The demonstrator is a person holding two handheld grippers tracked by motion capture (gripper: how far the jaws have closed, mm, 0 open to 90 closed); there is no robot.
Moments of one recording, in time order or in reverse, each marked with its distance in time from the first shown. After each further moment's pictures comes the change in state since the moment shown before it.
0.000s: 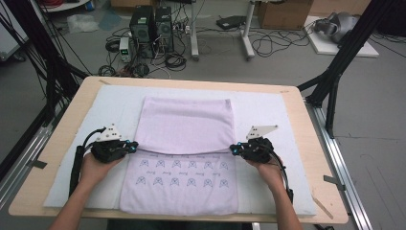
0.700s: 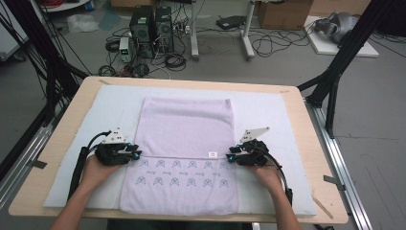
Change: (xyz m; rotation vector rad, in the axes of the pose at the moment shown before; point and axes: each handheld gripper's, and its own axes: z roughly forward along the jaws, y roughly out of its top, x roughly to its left) left arm -0.001 -0.013 0.015 0.078 -0.035 0.030; right arm 0.002 -0.007 0.019 0.102 0.015 0.003
